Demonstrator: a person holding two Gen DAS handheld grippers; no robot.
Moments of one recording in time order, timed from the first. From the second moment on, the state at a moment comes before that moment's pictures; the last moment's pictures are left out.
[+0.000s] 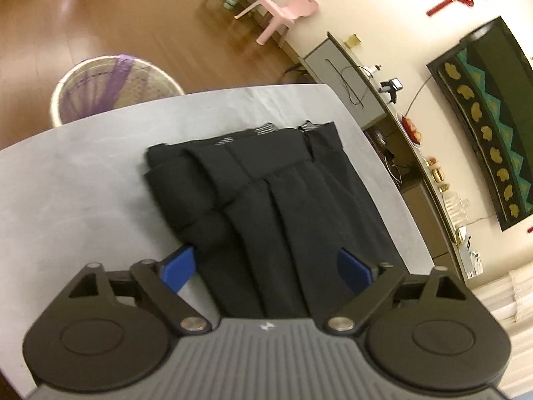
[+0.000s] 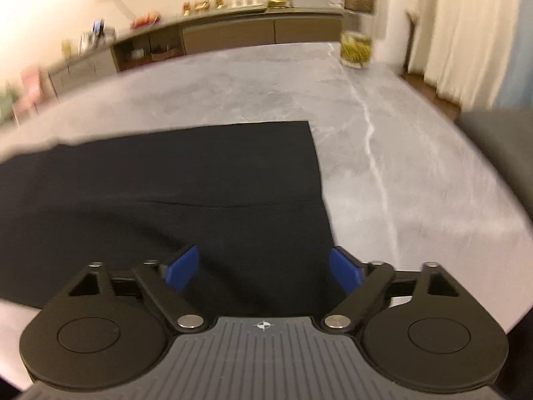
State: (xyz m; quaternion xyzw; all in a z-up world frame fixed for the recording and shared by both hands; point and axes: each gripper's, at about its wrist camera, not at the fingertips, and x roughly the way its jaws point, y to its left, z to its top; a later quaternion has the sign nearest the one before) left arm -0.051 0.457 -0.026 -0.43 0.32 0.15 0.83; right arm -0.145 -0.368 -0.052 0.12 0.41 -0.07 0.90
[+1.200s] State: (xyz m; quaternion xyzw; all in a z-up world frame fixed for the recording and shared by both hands) left arm -0.103 0.402 0.105 -0.40 0.10 0.03 0.91; right arm -0.188 -0.377 0.061 0.19 0.19 0.02 0.96
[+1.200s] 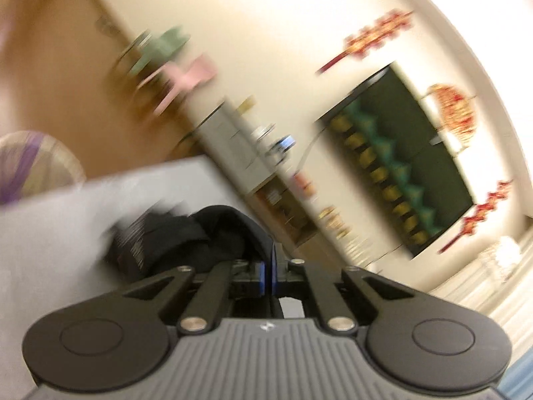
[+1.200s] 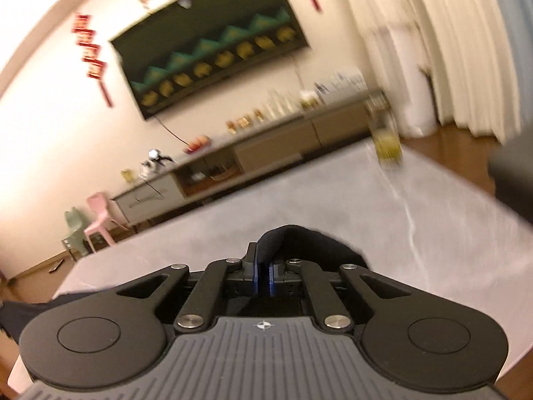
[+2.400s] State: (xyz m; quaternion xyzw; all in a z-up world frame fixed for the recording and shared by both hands) left arm 0.124 0.384 -0.090 -0.13 0.41 0.21 0.88; right arm 0.071 -0.389 -0.073 -0.02 0.39 0.00 0.92
